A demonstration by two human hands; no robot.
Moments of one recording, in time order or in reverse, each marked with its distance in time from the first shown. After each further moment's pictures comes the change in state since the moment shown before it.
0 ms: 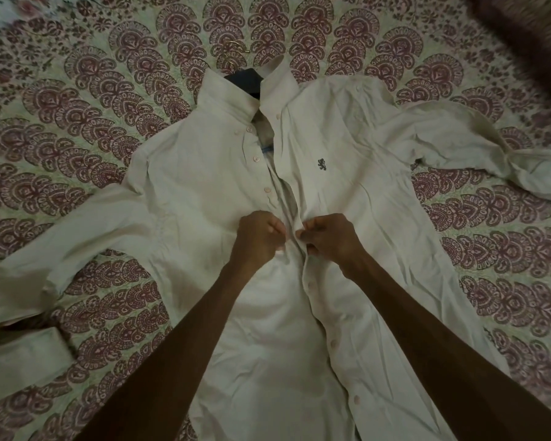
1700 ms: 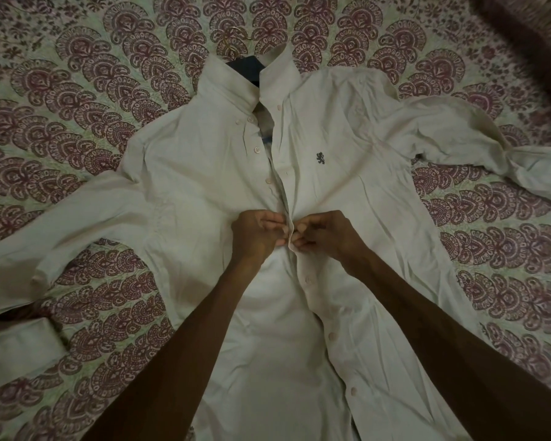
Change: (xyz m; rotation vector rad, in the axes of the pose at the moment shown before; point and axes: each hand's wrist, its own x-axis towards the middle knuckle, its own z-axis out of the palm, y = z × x) left_hand -0.014 -0.002 0.005 -0.453 0.038 -0.212; right_hand 0.004 0.019 -0.001 0.046 -0.140 -0.140
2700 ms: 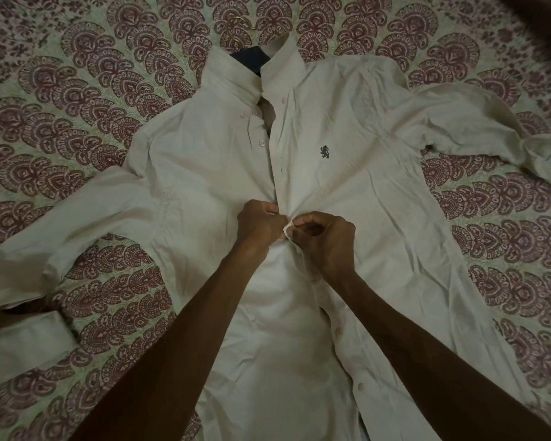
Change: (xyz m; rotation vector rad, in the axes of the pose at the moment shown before) left_hand 0.020 0.005 0.004 0.152 0.082 -0.133; right_hand -0.003 0.028 0.040 -0.222 0.374 -0.314
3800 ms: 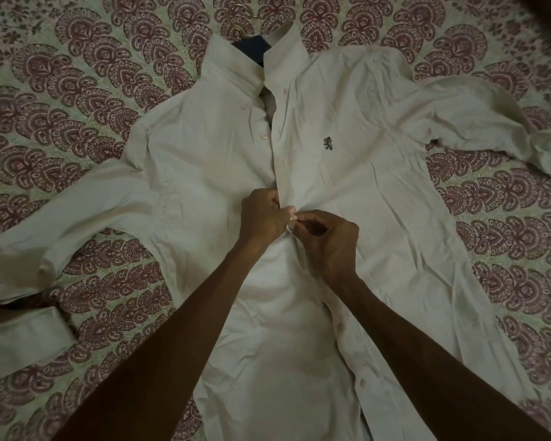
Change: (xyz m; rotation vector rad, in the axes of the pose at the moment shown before) left_hand -0.001 -0.002 -0.003 0.323 0.058 0.351; right_hand -0.007 0.004 0.007 0.026 0.079 -0.062
